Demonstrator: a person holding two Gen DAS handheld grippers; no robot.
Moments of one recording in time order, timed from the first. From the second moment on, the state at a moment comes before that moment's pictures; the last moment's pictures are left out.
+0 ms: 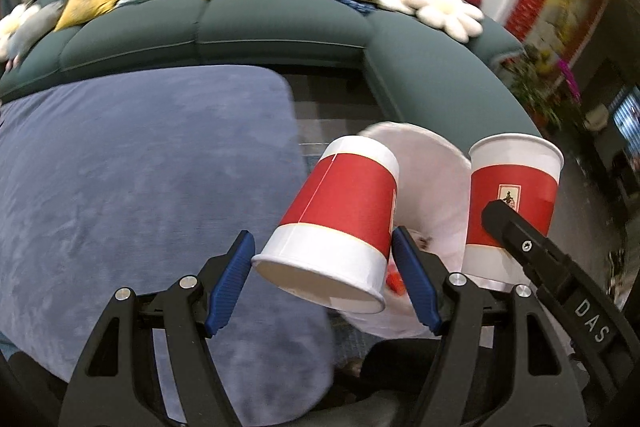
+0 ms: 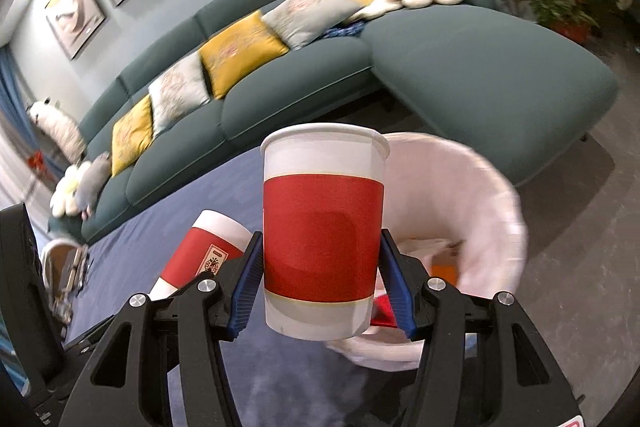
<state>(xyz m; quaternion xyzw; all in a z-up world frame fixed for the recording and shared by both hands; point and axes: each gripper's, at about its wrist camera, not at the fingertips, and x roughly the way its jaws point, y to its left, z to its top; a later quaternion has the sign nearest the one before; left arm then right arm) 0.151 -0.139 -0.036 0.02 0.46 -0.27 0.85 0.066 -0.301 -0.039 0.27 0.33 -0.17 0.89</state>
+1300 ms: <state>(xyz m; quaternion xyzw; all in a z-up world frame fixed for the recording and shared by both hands) 0.143 -0.175 -0.047 0.04 0.46 -0.23 0.86 0.037 -0.360 -0.046 0.29 0.32 -0.20 0.88</state>
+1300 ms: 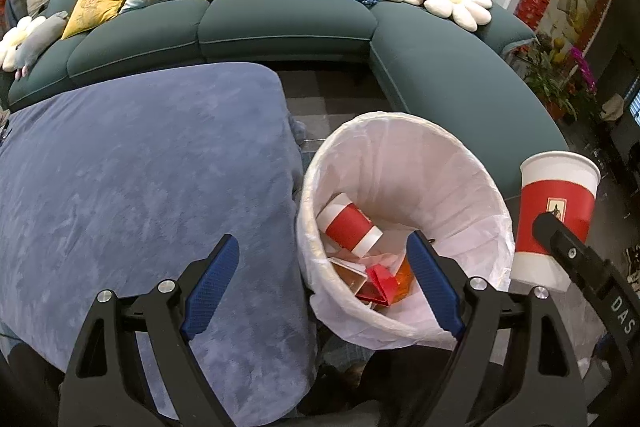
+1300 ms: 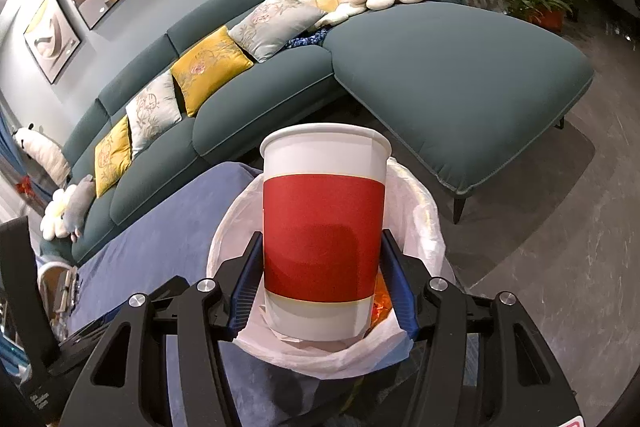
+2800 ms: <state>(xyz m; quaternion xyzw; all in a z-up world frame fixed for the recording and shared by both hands) 0.101 -0.125 -0.025 0.07 0.42 -0.18 0.88 0.014 -0.304 -0.008 0.14 0.36 -0.17 0.91</state>
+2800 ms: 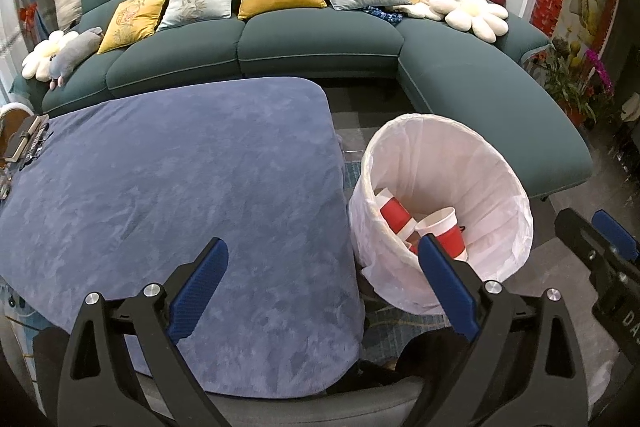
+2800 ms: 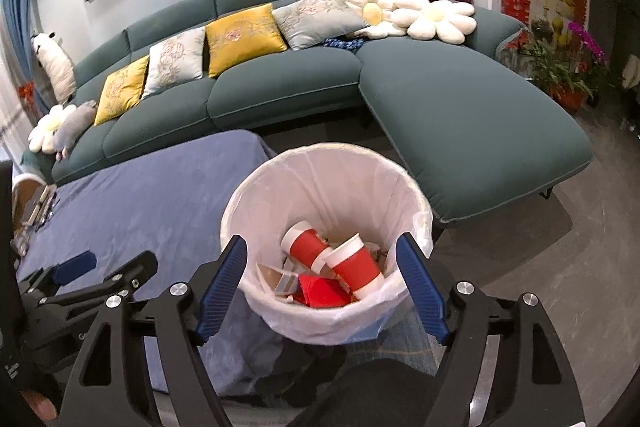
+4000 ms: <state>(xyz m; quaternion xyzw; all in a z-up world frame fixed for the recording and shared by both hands) 0.071 -0.121 -0.039 0.08 0.42 -0.16 0.89 -0.013 -0.283 -0.028 0.10 0.37 -0.14 0.91</state>
